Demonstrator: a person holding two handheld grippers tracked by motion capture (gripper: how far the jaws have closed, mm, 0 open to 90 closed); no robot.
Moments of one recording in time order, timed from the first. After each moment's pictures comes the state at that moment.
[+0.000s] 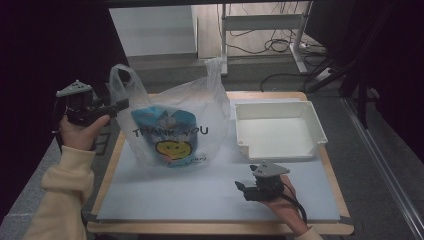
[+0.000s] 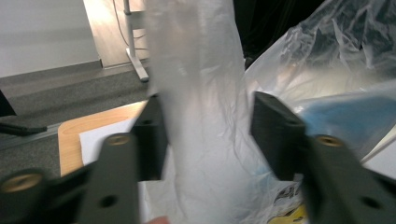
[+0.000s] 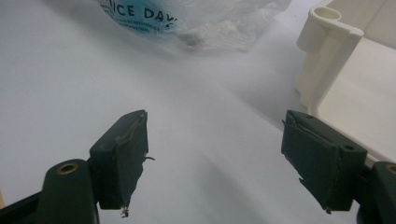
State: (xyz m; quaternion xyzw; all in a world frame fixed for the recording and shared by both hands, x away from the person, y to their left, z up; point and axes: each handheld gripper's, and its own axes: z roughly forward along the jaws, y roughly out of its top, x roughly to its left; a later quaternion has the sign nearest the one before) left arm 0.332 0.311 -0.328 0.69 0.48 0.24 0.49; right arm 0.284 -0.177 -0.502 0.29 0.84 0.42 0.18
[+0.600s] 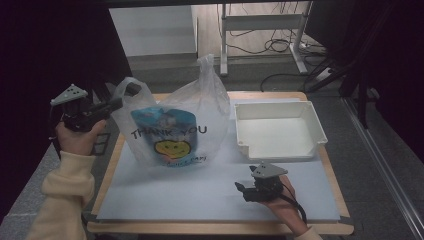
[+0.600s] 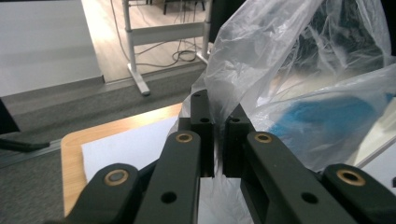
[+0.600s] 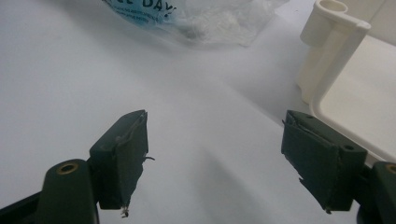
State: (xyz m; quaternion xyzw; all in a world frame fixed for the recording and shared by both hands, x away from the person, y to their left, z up) left arm 0.314 0.311 -0.329 0.68 0.46 0.26 0.51; right arm 0.283 -0.175 -0.505 0.29 0.84 0.41 0.19
